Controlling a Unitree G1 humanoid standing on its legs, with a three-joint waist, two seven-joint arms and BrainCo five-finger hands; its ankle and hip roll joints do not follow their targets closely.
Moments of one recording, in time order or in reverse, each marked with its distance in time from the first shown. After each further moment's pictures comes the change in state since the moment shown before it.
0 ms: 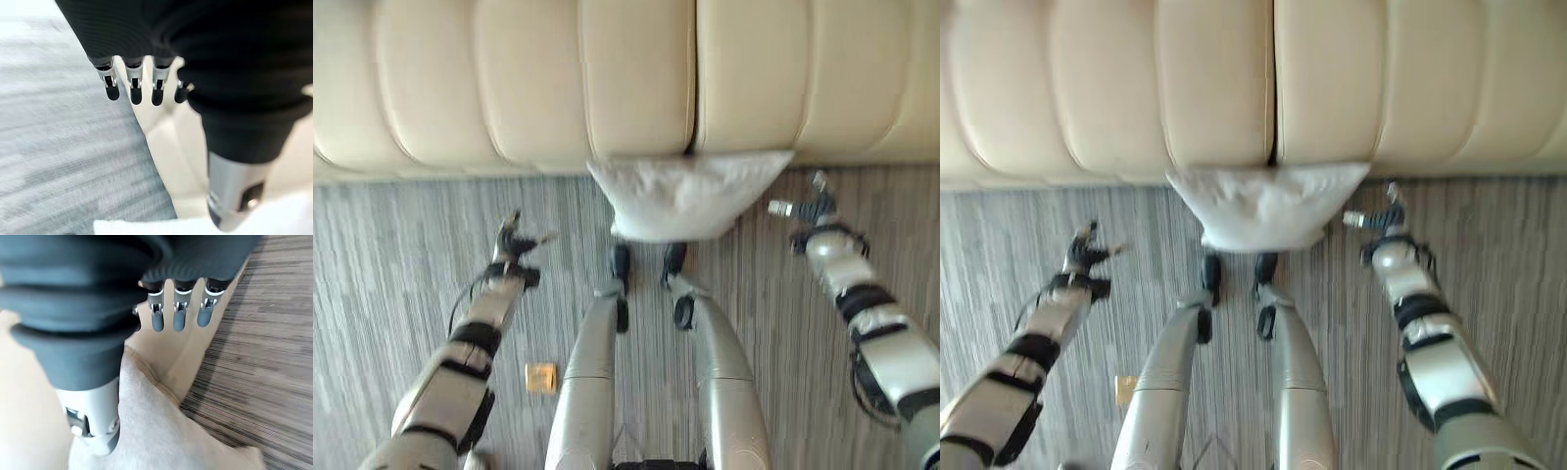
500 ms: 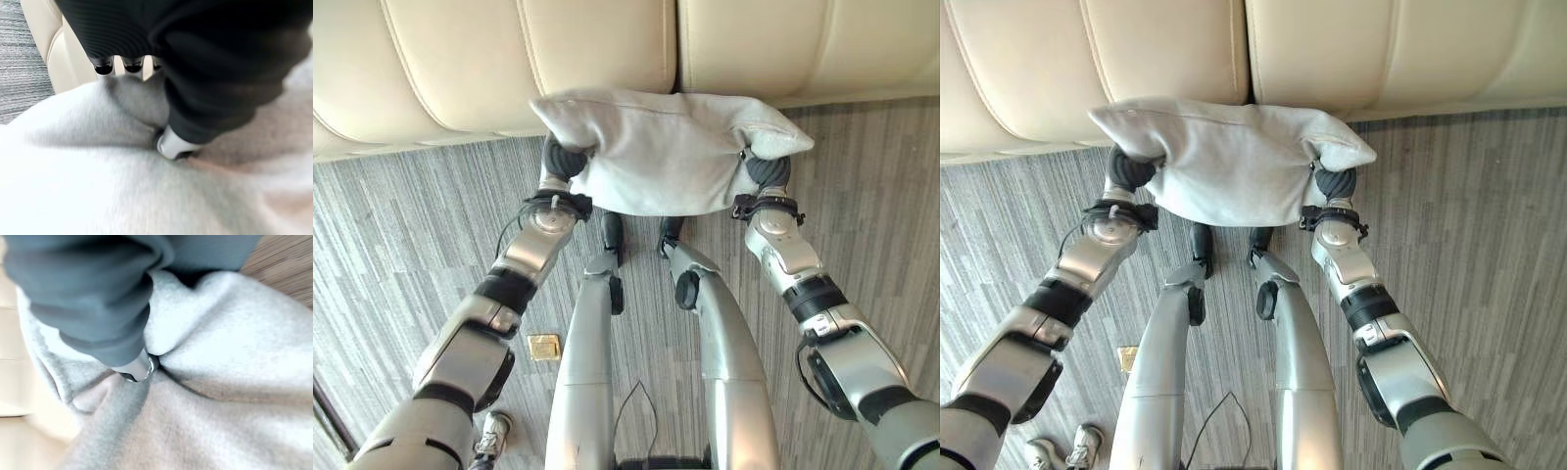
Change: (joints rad) left arm 0.268 -0.143 0.025 -0.517 0.008 0.039 0.155; right arm 0.493 0.222 0.009 -0.583 0.204 -0.097 -0.132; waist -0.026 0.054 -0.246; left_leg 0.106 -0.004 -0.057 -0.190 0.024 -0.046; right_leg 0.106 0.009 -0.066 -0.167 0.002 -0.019
